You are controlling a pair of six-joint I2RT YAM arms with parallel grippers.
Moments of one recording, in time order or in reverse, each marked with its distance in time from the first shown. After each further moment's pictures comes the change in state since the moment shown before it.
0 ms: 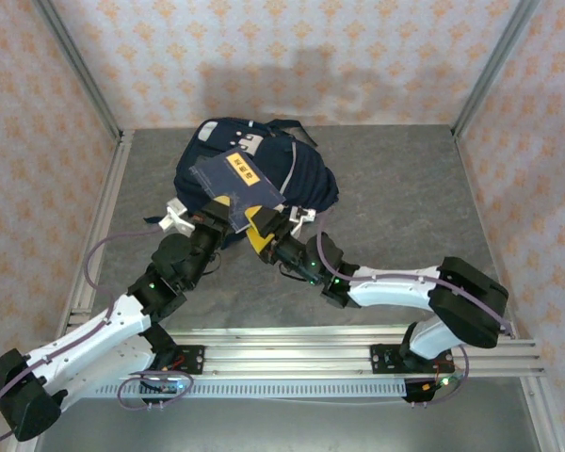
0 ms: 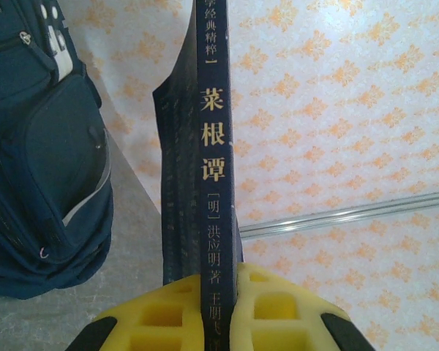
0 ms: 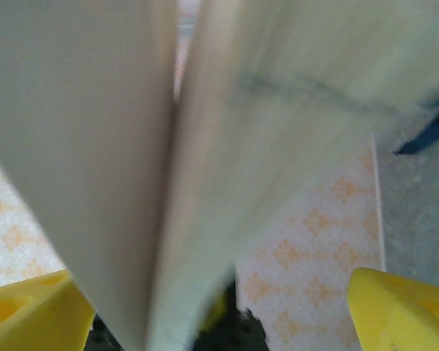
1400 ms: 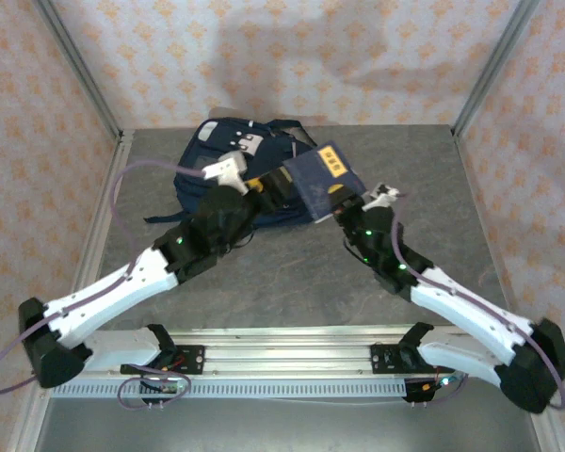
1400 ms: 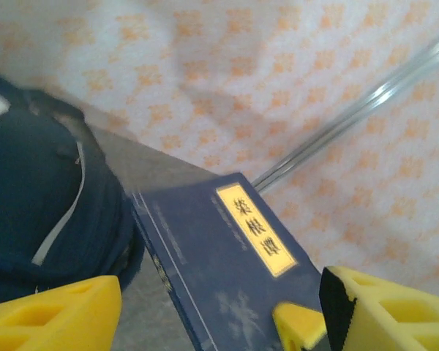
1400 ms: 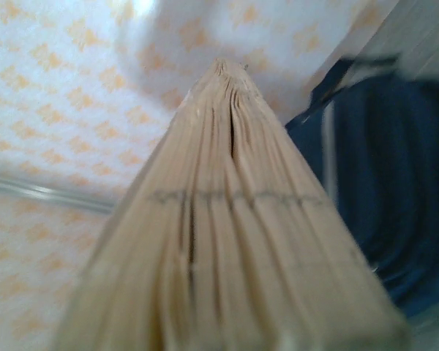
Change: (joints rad) left arm -0.136 0.441 0.661 -0.426 0.013 0.562; right arm -0.362 -0.535 -0.035 -0.764 0.176 -0.314
